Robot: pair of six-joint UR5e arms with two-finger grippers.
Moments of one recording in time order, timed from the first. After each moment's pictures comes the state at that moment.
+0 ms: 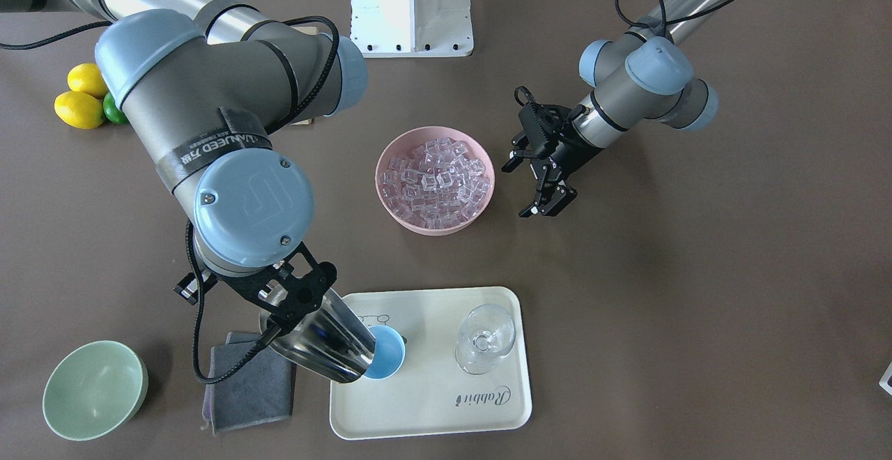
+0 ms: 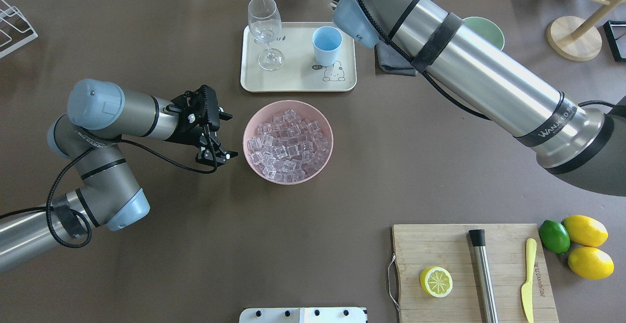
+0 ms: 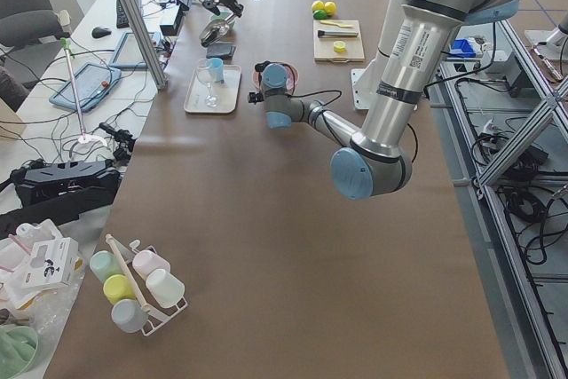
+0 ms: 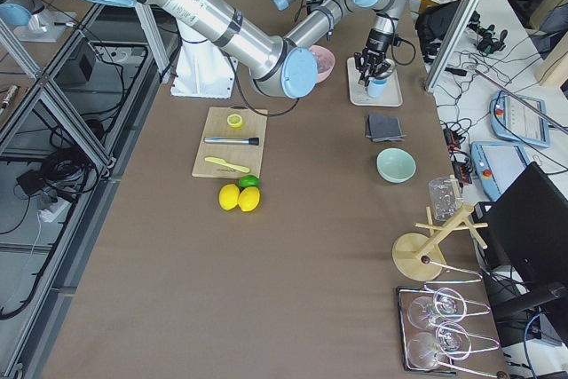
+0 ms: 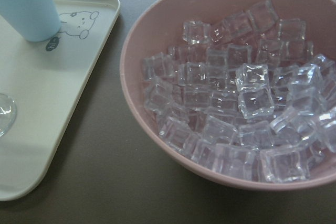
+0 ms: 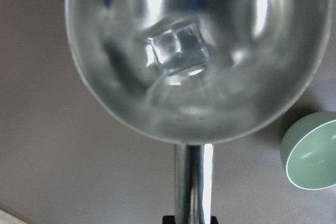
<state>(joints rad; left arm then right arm) -0.68 -1.98 -1.53 -2.52 -2.03 0.00 0.91 -0.45 1.14 -2.23 1.95 -0.31</state>
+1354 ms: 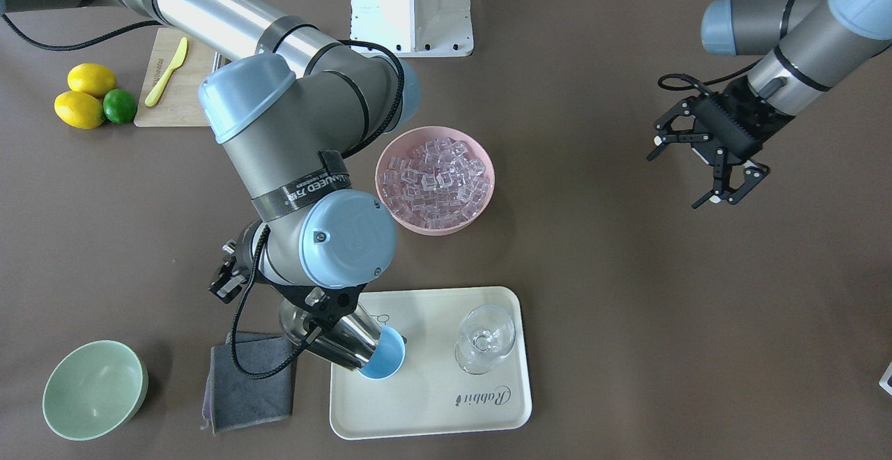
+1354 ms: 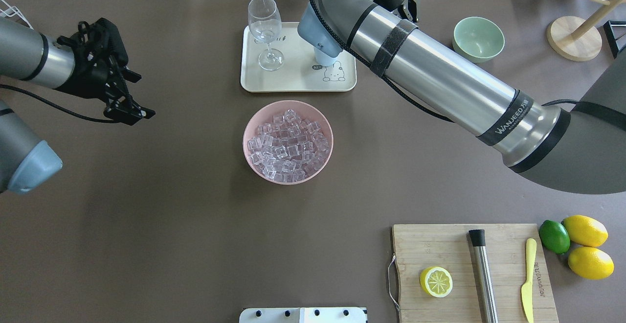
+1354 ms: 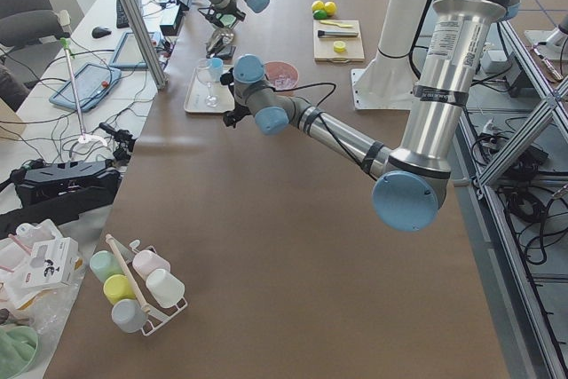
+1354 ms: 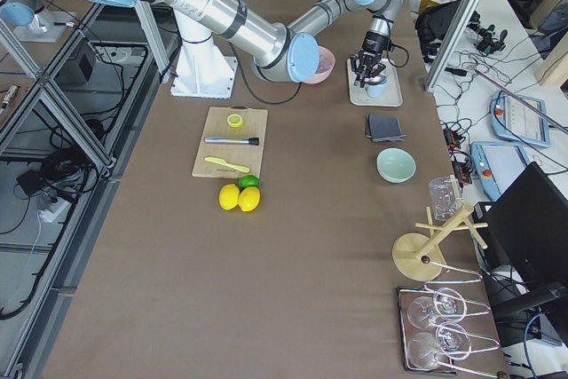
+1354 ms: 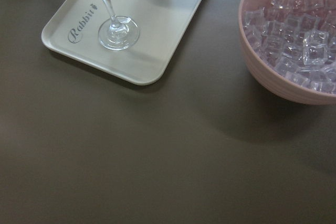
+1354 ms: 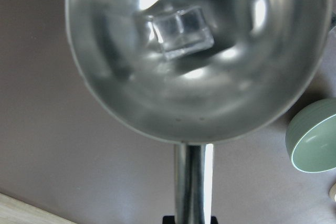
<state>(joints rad) -1.06 -1.78 -1.80 -2.08 -2.32 -0.01 0.85 -0.35 0.97 -2.30 1.84 -0.31</state>
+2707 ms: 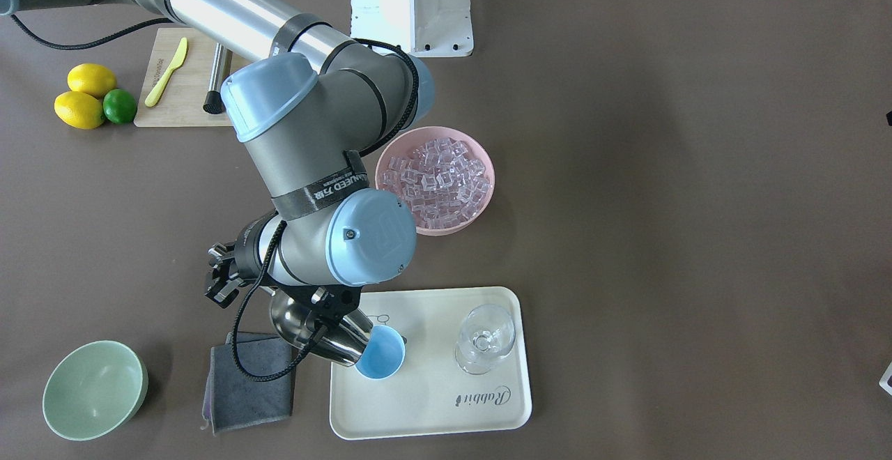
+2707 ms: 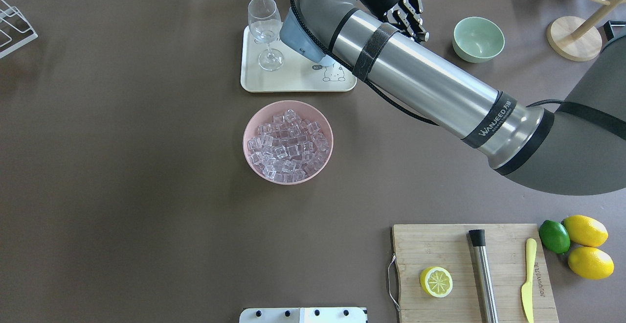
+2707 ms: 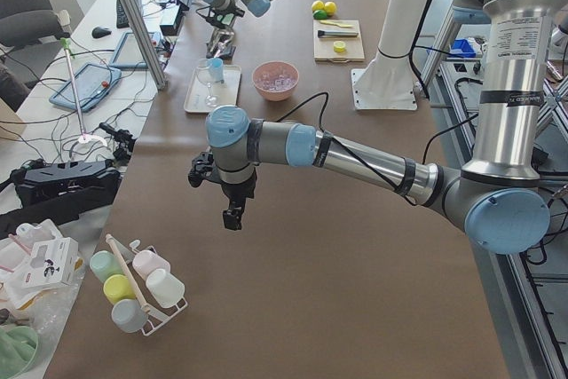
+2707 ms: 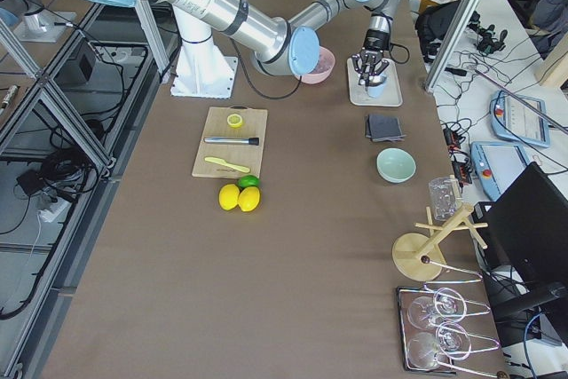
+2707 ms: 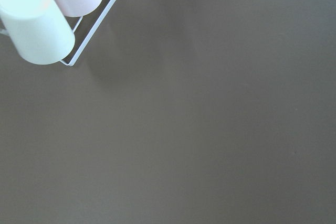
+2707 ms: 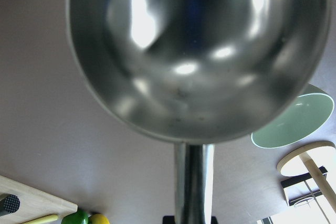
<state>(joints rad) -1.54 -1.60 -1.83 -1.34 -2.31 0.16 0.83 -0.31 0.91 -2.33 1.70 -0.38</state>
